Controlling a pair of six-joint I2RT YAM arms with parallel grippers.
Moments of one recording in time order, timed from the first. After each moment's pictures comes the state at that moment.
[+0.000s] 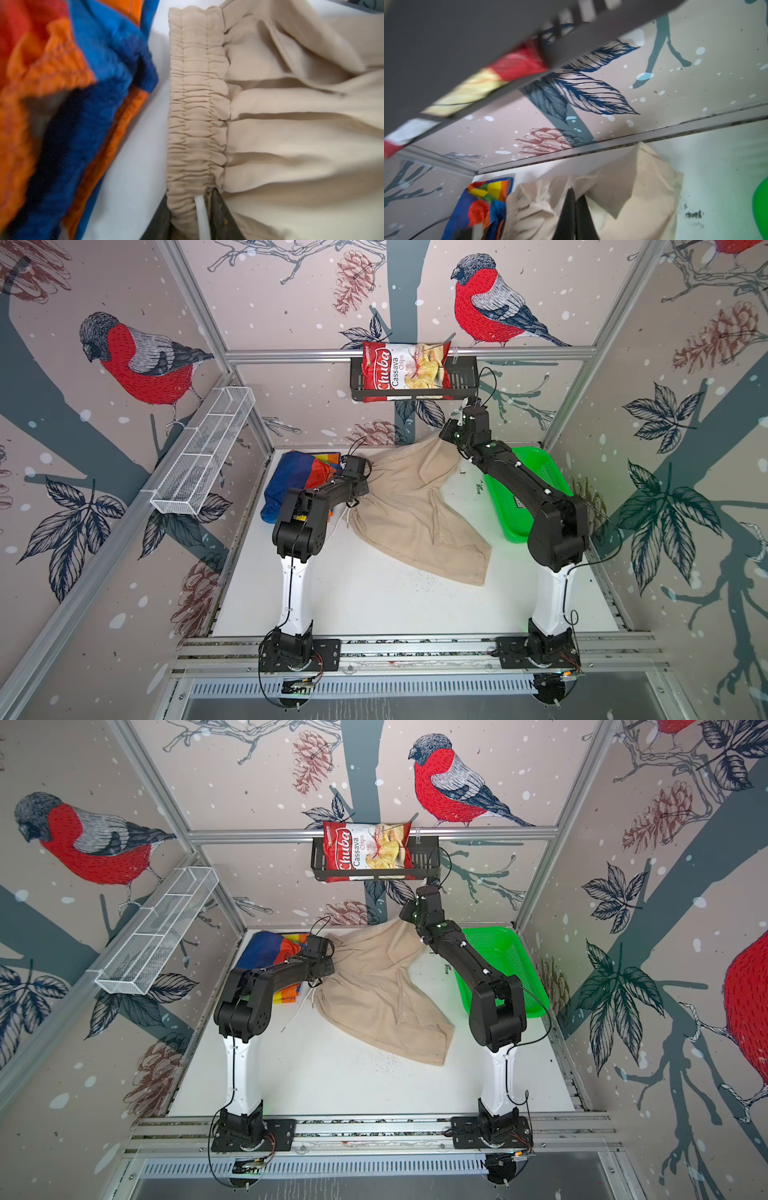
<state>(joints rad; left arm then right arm) -0.26 2.17 1.44 -0.23 -0.21 -0.47 0.38 2.09 1.89 -0.17 0.05 0.52</state>
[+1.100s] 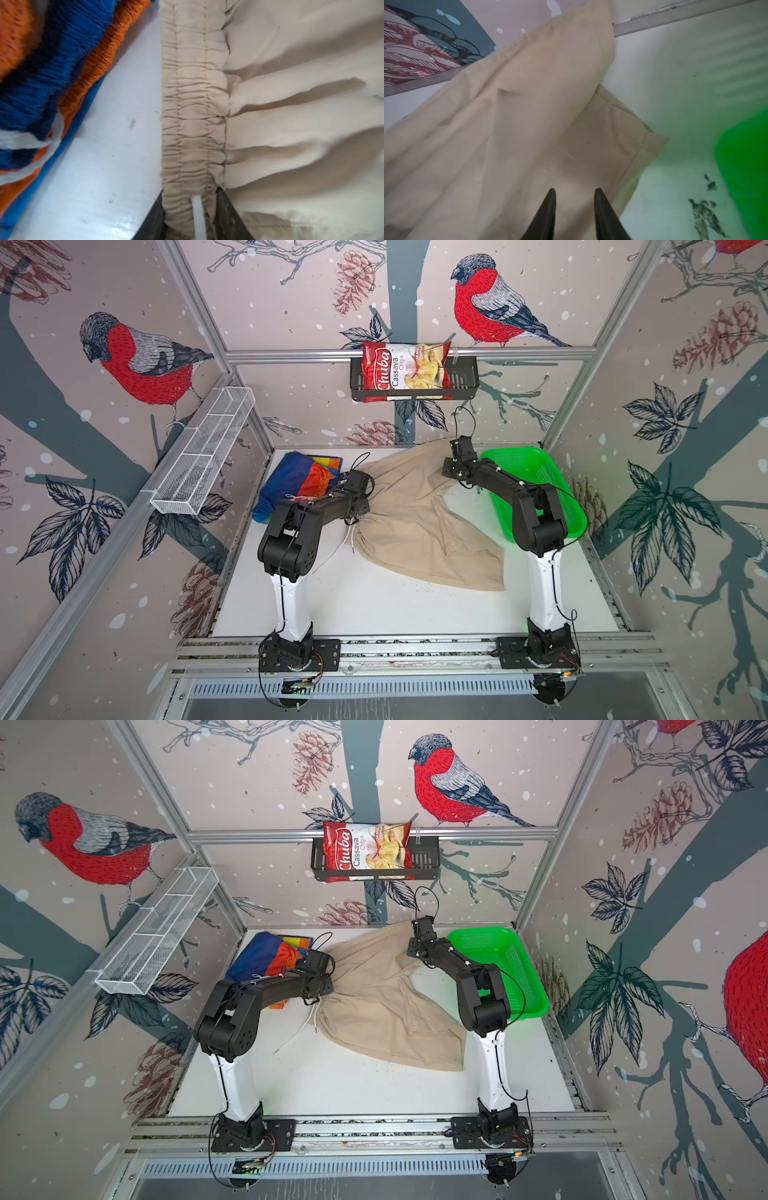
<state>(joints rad) -0.33 1.97 1.22 -0.32 -0.21 -0.54 0.37 2.30 1.81 -0.35 0.14 0.40</state>
